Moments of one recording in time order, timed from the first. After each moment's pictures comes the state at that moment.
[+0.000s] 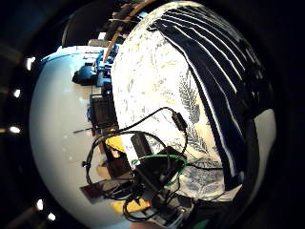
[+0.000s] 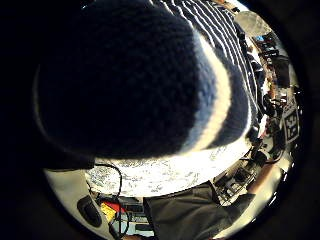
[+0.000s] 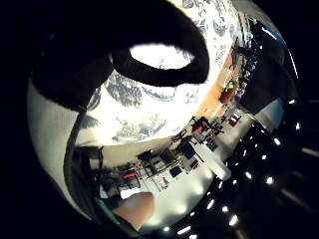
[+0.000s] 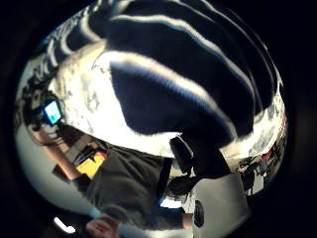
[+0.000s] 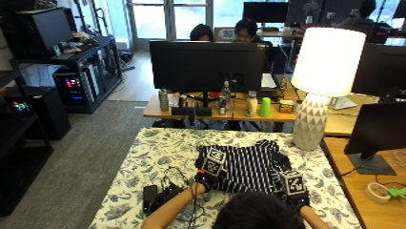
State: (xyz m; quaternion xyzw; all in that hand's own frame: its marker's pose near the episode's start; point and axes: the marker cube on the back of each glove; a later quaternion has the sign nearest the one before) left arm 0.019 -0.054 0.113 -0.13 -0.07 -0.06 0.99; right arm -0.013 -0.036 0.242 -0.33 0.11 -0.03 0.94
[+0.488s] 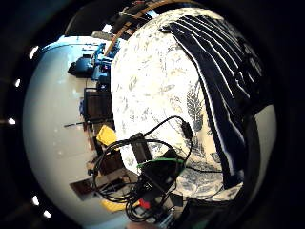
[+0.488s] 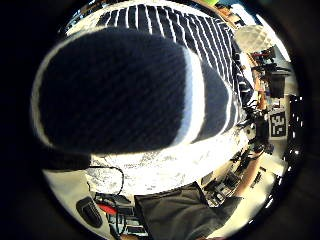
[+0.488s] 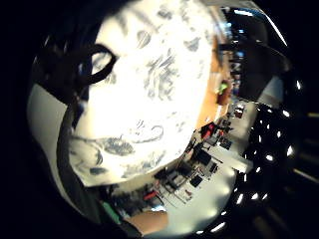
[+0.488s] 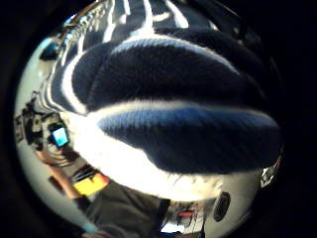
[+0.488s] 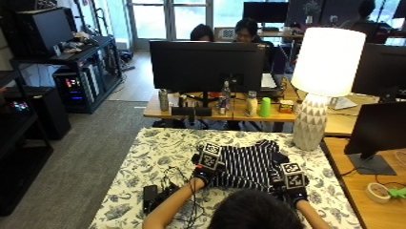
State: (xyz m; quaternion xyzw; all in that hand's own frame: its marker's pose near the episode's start) left arm -0.003 -0.066 0.091 -0.09 -0.06 -0.11 0.99; right arm -0.024 -0.072 0.226 -0.20 0.07 -0.03 0.98
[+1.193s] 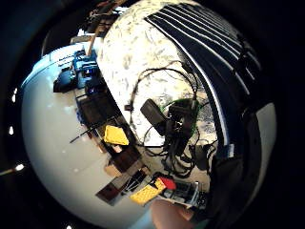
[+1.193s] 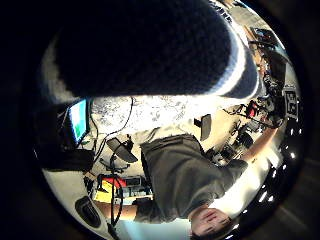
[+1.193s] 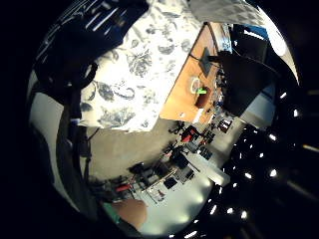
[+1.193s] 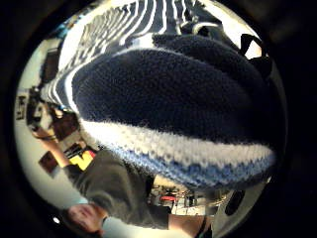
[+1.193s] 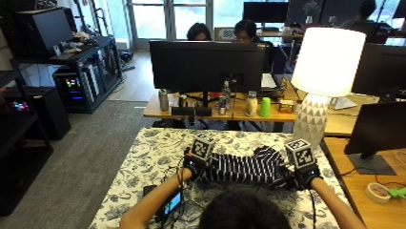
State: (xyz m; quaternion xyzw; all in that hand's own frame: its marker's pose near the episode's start) left arm -0.038 -0.043 0.047 -0.22 -0.03 -0.04 0.97; right arm -0.011 -0.078 0.084 -0.23 0.16 -0.08 0.96
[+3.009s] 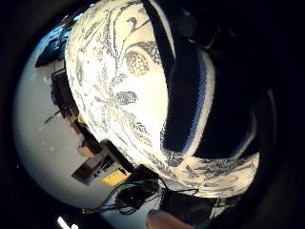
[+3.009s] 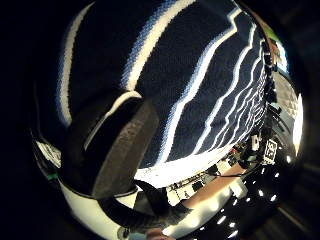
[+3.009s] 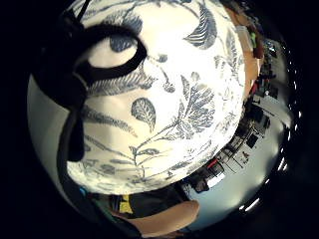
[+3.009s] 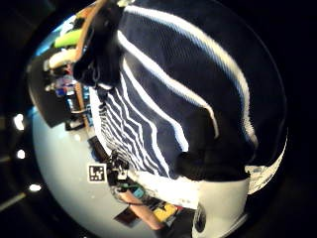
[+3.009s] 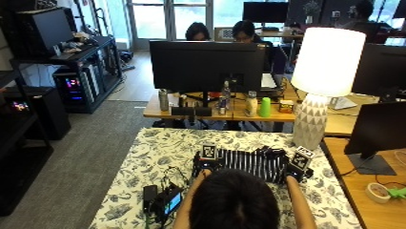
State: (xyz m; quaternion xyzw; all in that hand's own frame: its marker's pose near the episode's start) left arm -0.030 -0.153 0.164 -0.30 0.05 -0.26 0.92; right arm -0.015 -0.148 0.190 -0.22 -0.09 0.33 0.91
